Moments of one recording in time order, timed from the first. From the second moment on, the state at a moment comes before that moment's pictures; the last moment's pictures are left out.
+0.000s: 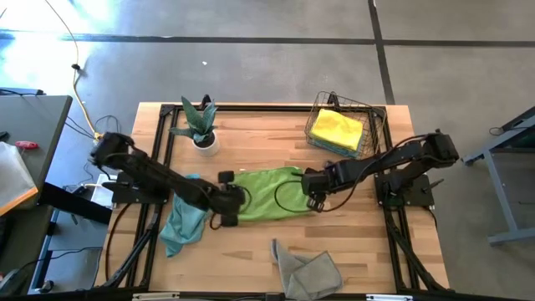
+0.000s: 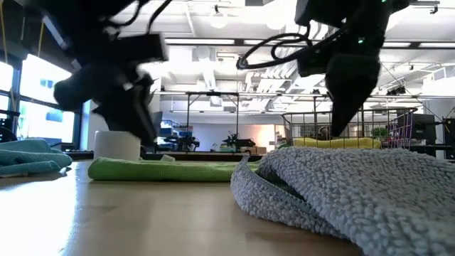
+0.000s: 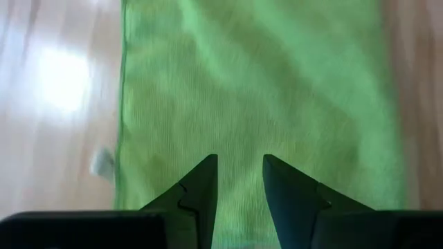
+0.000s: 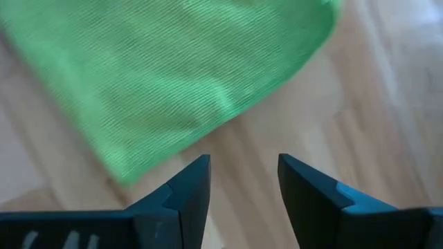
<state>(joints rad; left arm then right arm) -0.22 1.58 0.80 -0.35 -0.48 -0.27 0.15 1.54 0.97 -0.75 0.19 0.54</state>
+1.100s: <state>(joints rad) -0.18 1.62 0.53 0.09 -0.31 -0.53 0.09 1.45 0.42 0.17 0.07 1.09</state>
